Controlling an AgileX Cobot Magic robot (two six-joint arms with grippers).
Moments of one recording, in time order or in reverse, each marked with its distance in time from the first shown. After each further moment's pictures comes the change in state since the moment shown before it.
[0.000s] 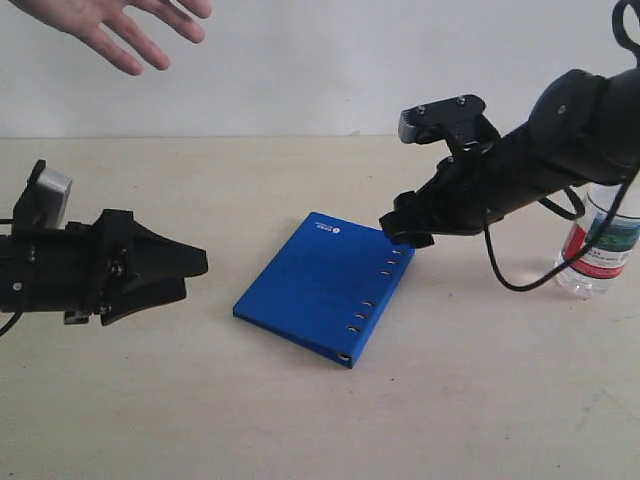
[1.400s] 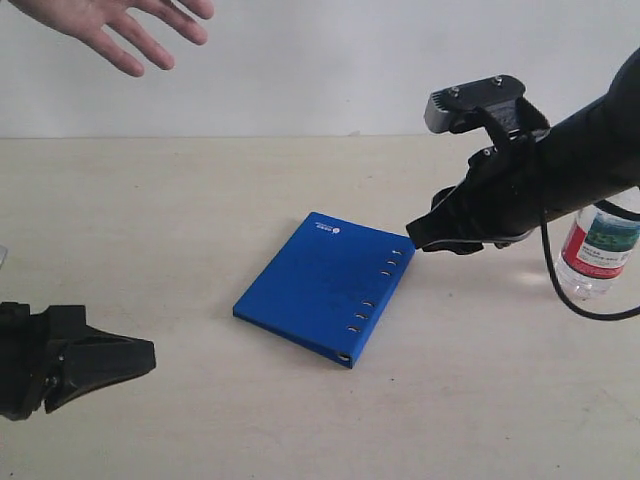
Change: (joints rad) left arm 0.017 -0.327 0.318 0.004 -0.119 0.011; right arm 0.000 -0.263 0.141 -0.021 0.158 0.007
